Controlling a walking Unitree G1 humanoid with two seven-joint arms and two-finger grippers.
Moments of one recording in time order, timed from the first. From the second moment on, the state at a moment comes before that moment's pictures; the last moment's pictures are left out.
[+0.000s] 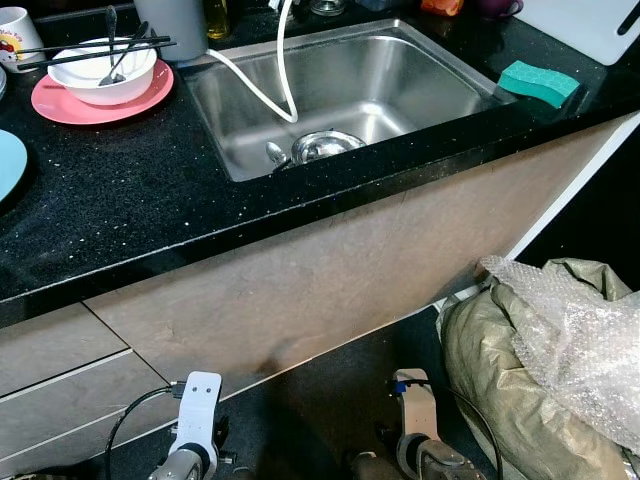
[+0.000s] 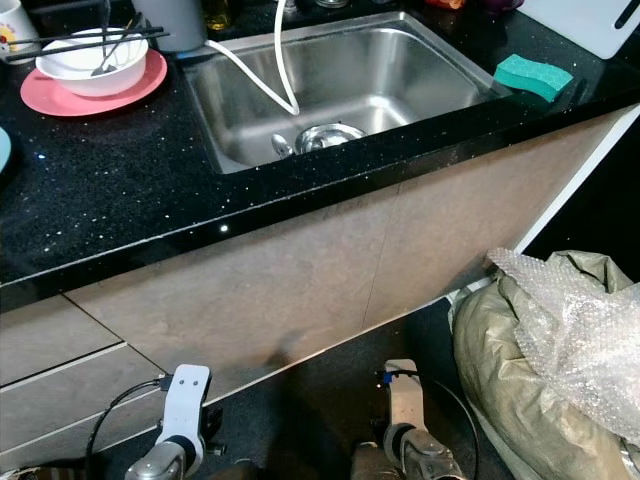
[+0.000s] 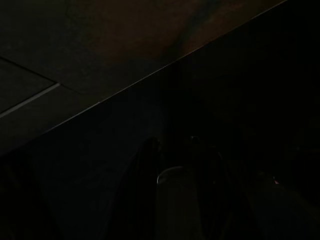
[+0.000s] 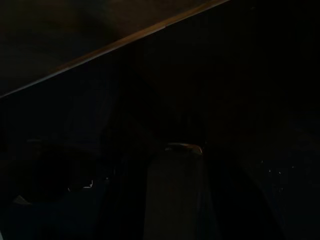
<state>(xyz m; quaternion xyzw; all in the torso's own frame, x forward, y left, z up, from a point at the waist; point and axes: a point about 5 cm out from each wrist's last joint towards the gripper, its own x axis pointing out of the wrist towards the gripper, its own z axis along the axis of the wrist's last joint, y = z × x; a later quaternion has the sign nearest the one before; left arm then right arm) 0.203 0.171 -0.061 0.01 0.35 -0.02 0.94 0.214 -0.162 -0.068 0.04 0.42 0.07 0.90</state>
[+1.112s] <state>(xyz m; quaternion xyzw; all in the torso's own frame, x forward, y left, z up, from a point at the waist) 0.201 0.171 -0.063 0.01 0.35 -0.02 0.94 0.212 -0.162 -0.070 0.04 0.44 0.07 0.90</state>
